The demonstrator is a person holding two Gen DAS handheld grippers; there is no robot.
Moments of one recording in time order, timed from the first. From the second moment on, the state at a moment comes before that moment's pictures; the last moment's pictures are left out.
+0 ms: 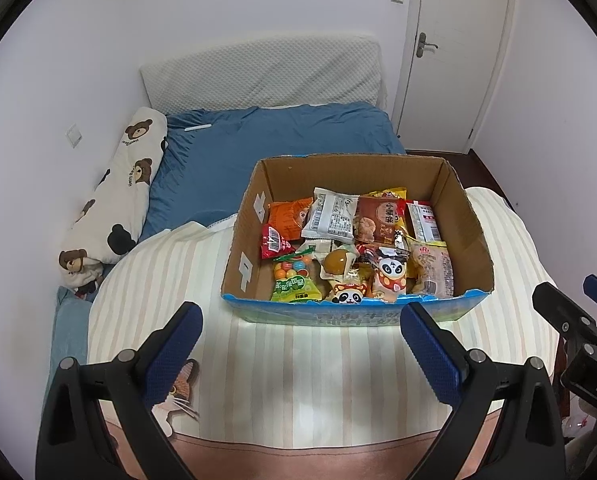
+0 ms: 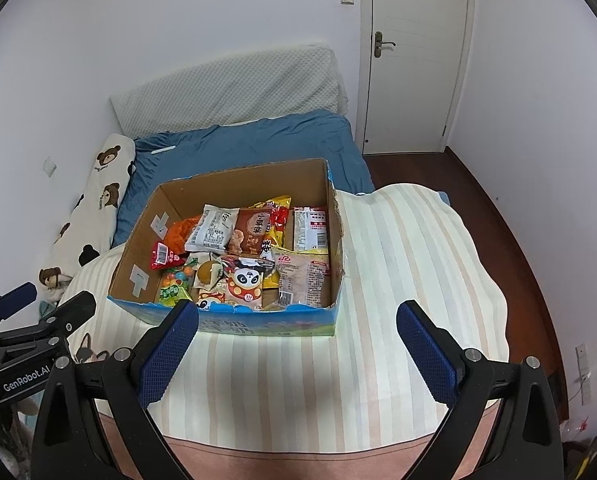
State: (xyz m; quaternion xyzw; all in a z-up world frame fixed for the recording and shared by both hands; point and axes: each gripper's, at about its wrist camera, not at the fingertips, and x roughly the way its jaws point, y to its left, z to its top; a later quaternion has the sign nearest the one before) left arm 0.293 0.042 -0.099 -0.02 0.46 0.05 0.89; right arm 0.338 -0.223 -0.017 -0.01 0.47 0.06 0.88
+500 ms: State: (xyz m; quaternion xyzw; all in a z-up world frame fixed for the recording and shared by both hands) left arm 0.289 0.040 -0.097 -0.01 0.46 0.05 0.89; right arm 0.337 -0.226 -0.012 -0.01 0.46 0.06 0.88
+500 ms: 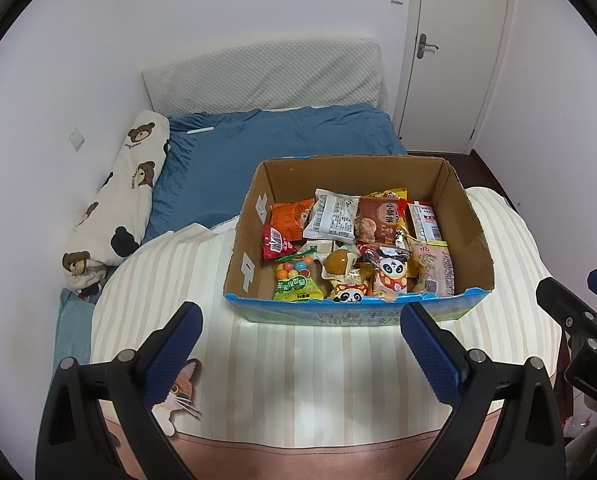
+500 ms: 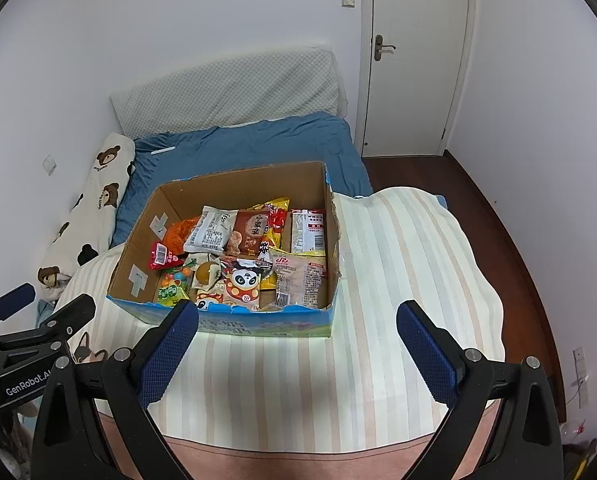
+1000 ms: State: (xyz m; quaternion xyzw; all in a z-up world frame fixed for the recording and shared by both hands) left arm 0.289 0.039 -0.092 0.00 0.45 0.07 0.89; right arm 0.335 -0.227 -0.010 -0.01 0.46 0.07 0.88
